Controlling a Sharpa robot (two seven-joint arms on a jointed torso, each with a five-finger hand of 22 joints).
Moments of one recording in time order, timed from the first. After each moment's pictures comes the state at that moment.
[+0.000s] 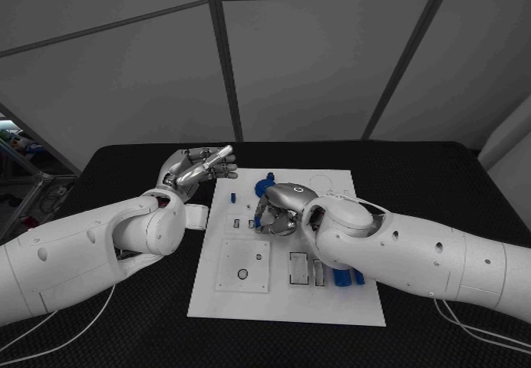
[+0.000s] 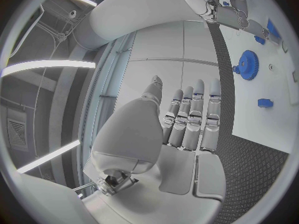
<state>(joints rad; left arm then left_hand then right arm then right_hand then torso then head) 1.10 -0.90 0.11 1.57 -0.01 -0.44 0.48 1.40 -0.01 -0.02 0.08 0.07 1.00 0.20 0.07 0.07 1.08 0.16 0.06 0.06 1.14 0.11 0.14 0.13 0.13 0.88 0.22 0.51 0.25 1.17 -0.50 0.00 1.47 -1.60 -0.23 -0.30 1.33 -0.14 0.24 0.12 0.26 1.05 0.13 0.14 0.09 1.39 0.05 1.32 1.31 1.47 -0.03 1.54 1.31 0.09 1.31 0.08 1.36 1.11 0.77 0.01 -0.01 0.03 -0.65</state>
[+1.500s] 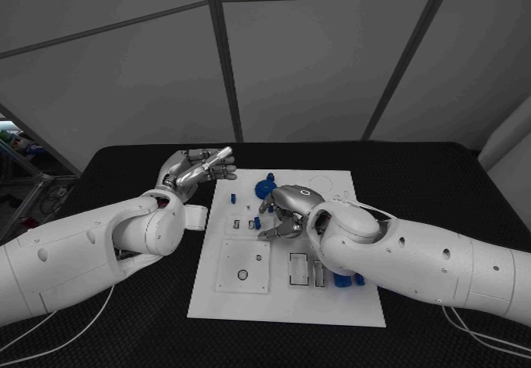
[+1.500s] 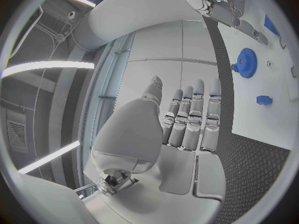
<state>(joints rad) 1.10 -0.90 0.11 1.56 -0.03 -0.44 0.46 1.39 0.00 -0.02 0.07 0.07 1.00 0.19 0.07 0.07 1.11 0.15 0.07 0.07 1.14 0.10 0.14 0.14 0.13 0.87 0.21 0.53 0.25 1.15 -0.54 -0.01 1.50 -1.60 -0.30 -0.33 1.37 -0.20 -0.02 0.29 0.26 0.87 0.18 0.12 0.07 1.30 0.08 1.25 1.21 1.47 0.01 1.54 1.31 0.09 1.27 0.11 1.32 1.04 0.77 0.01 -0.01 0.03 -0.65</state>
